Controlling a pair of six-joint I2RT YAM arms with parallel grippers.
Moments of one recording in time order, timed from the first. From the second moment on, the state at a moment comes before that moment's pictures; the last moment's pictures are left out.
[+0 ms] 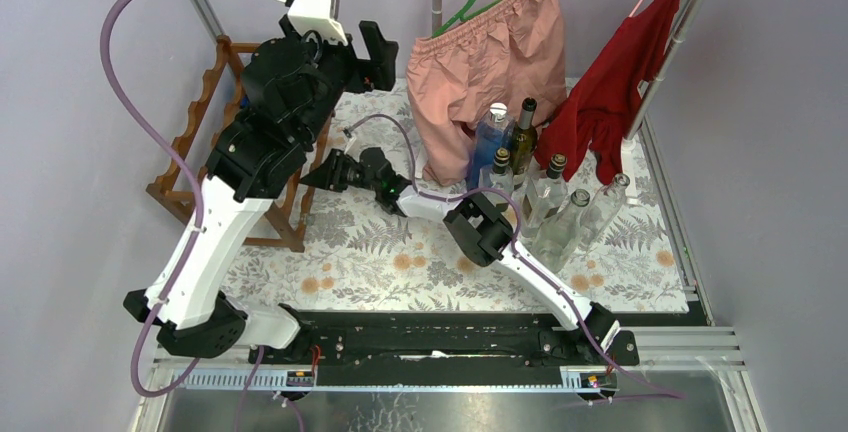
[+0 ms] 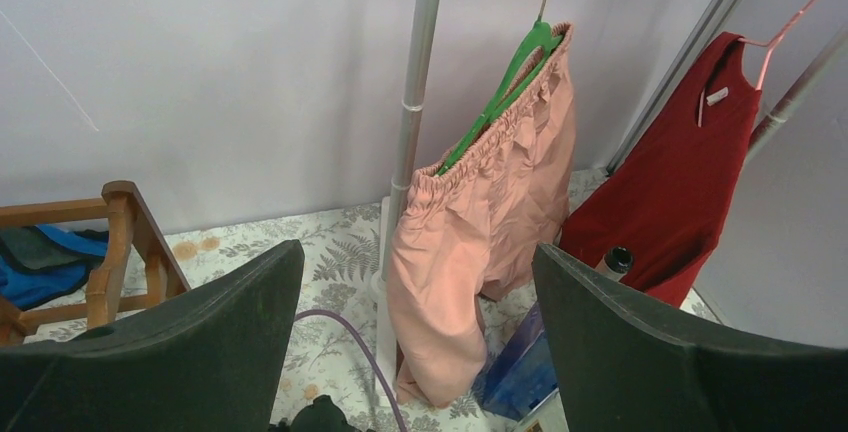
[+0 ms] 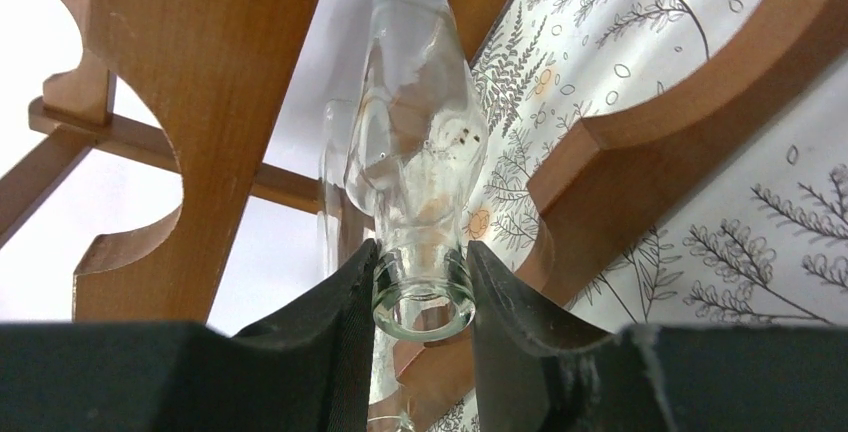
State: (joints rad) left arm -0.62 1.36 1.93 -0.53 -0.32 -0.14; right arm 0.89 2.92 2.32 0.62 -0.42 1.07
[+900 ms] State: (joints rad) left arm -0.62 1.22 1.80 -0.47 -0.32 -0.18; right arm 0.91 2.87 2.46 0.21 -0.44 0.56
